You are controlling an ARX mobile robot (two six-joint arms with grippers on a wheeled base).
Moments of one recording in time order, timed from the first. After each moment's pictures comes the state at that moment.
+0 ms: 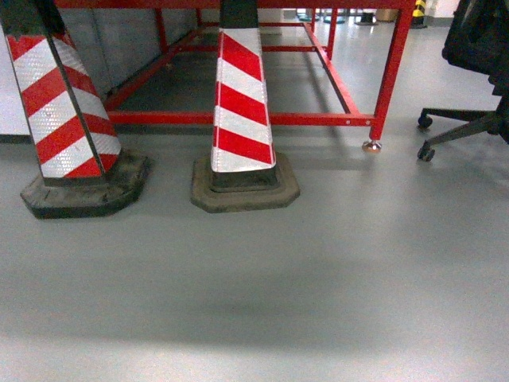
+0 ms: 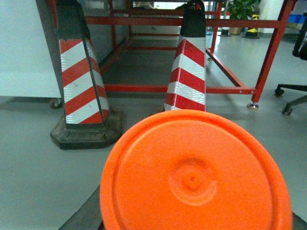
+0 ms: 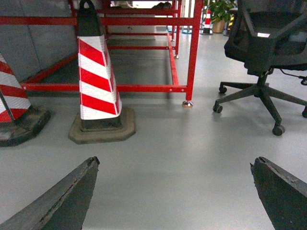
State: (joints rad) left arm 0.00 0.01 0.01 -0.01 0.00 0.00; right arm 0.00 0.00 0.01 -0.01 0.00 0.00
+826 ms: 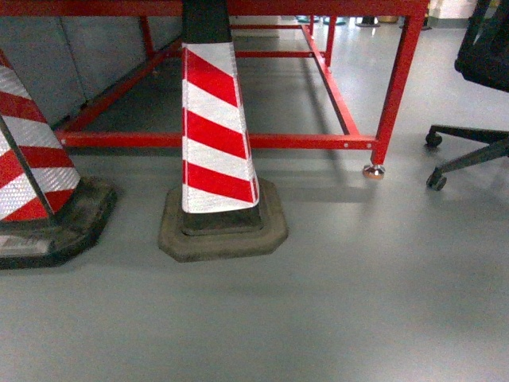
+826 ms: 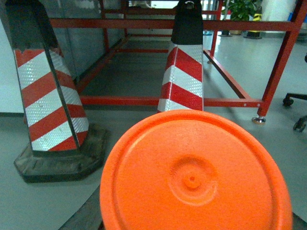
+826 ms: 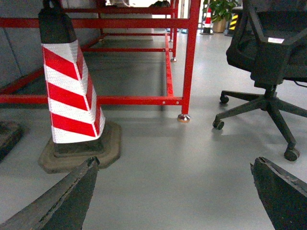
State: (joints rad) left arm 0.00 0.01 0.01 -0.01 0.00 0.00; right arm 0.00 0.00 0.01 -0.01 0.00 0.00
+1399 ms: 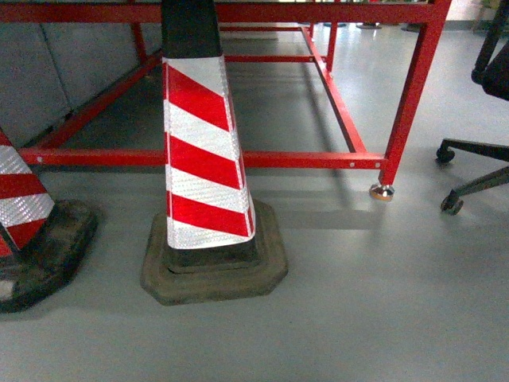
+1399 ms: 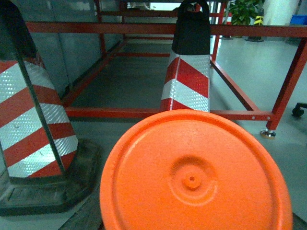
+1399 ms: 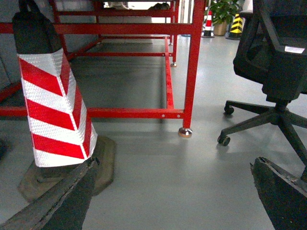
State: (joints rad) left arm 0.00 0.01 0.01 -0.01 0.00 0.00; right arm 0.00 0.00 0.01 0.00 0.00 0.00
